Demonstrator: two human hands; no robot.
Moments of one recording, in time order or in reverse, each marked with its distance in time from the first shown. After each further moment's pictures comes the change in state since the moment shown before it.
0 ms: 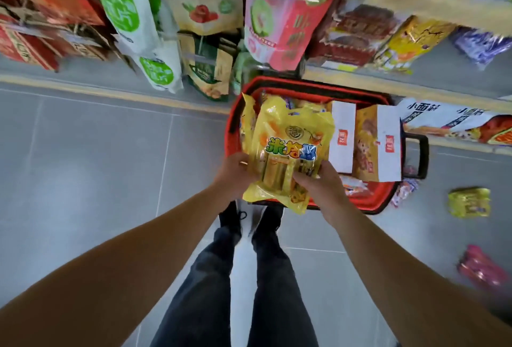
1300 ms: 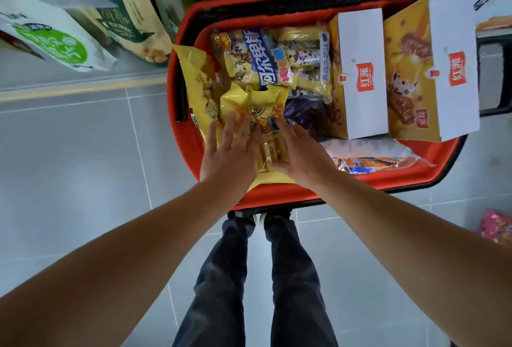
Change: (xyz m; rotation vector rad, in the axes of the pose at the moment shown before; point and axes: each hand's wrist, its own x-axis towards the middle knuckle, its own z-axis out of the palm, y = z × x) left_hand 0.164 -0.062 0.086 1.495 0.029 0.585; right_hand 0.172 0.113 0.030 -0.837 -0.207 -0.243
